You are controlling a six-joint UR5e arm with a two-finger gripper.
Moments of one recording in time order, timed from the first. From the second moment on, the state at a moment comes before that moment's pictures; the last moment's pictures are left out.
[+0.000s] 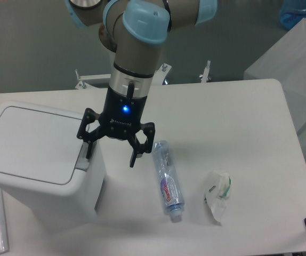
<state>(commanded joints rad) 2.36 -1.76 -1.58 -0.93 1.12 0.30</state>
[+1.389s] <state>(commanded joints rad) 2.36 -1.80 -1.46 -0.92 1.12 0.31</state>
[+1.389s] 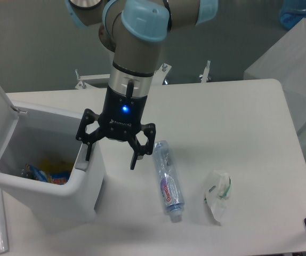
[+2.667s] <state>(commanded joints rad) 2.68 -1.91 -1.43 -1.14 1.35 1.07</state>
